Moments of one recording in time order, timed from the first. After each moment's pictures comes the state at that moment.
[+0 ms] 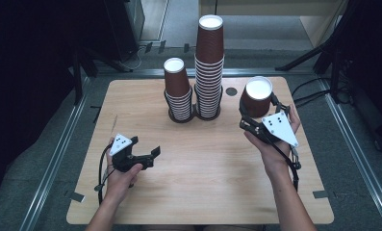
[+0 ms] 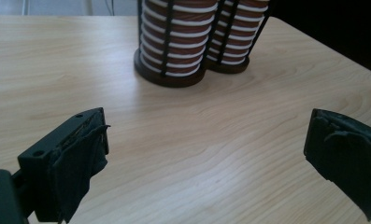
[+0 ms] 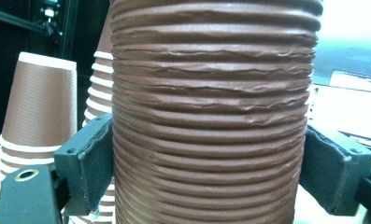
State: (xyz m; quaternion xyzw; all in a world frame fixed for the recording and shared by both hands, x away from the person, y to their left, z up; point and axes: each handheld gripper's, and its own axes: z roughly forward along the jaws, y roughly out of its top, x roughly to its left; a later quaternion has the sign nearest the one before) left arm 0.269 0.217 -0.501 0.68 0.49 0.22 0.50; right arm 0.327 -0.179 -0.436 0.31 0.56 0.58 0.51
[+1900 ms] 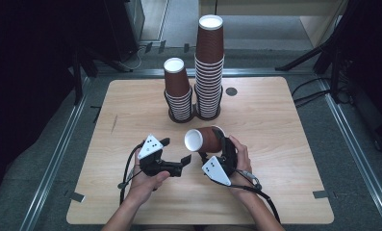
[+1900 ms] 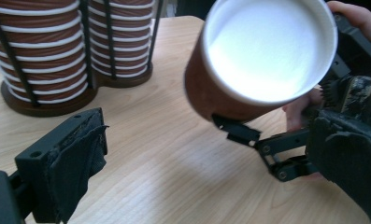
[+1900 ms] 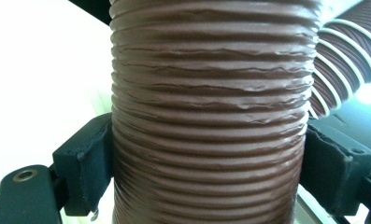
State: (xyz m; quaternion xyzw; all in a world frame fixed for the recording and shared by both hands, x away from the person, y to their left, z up) left arm 0.255 0.144 -0.483 0.72 0.40 0.16 0.54; right arm 0.279 -0.079 -0.538 0.07 0.71 0.43 0.55
